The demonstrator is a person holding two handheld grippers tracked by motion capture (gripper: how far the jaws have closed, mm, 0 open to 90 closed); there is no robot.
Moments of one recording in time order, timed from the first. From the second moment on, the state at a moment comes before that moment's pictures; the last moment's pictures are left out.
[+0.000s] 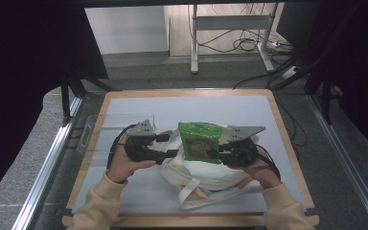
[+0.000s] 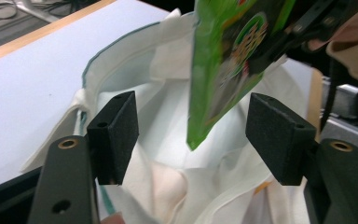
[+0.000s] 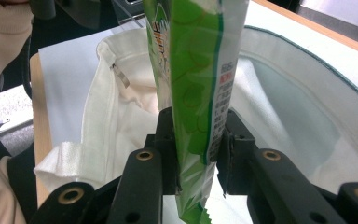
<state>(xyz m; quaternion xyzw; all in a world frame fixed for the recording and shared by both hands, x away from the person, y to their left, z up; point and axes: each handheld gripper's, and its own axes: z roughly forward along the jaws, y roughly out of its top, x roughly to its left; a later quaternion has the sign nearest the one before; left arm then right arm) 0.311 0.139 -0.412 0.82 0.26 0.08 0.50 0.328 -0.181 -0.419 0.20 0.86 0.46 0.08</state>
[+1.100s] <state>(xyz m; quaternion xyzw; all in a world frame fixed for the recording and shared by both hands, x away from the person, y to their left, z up) 0.342 0.106 -0.362 0.90 0.14 0.04 0.42 0.331 -0.169 -0.418 0.15 0.92 0.35 0.08</state>
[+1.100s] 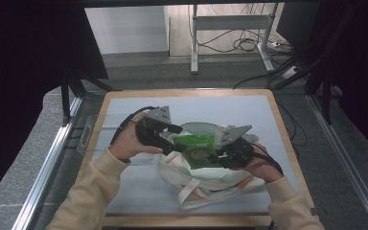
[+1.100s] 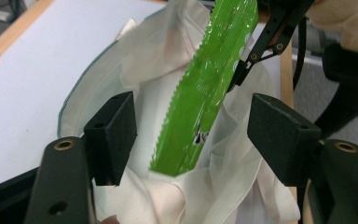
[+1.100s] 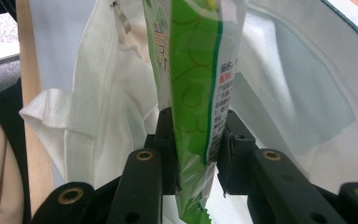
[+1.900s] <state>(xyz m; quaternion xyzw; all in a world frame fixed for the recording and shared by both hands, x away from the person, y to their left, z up) 0.349 0.080 -0.365 0.94 0.11 0.02 0.33 0.331 -0.157 -0.412 0.13 0.92 0.35 0.10</state>
